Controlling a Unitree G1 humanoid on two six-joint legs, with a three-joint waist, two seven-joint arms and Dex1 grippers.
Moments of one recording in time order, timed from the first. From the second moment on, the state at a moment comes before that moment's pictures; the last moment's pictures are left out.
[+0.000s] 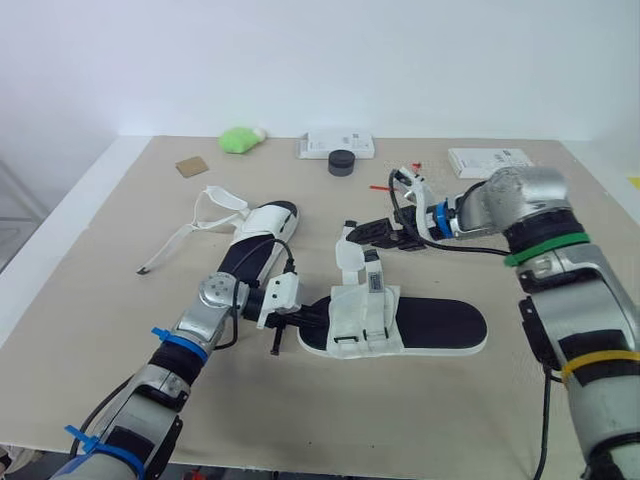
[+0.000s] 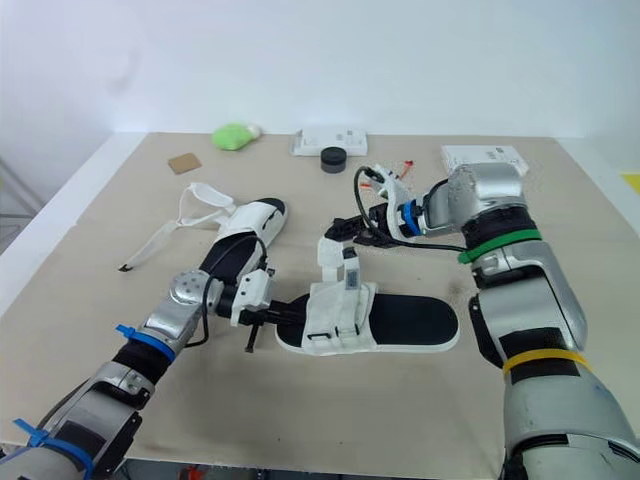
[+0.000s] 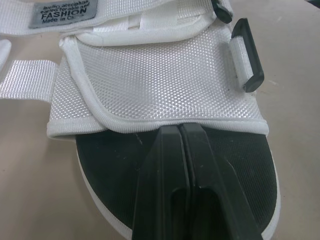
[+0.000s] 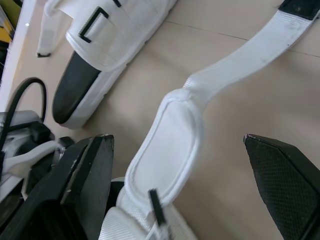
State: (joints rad) left arm -0.59 0.33 -0.34 0.54 -0.18 -0.26 -1.36; right arm -1.30 -0.55 0.37 0.91 0.66 1.23 0.82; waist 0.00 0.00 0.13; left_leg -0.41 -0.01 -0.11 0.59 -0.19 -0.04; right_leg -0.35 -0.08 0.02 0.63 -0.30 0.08
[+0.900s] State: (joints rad) left arm -0.56 0.34 -0.34 0.50 -0.18 -0.26 -1.31; right arm -1.41 -0.32 0.00 1.26 0.35 0.93 0.85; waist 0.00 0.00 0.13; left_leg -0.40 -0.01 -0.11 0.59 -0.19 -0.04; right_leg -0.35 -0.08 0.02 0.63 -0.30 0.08
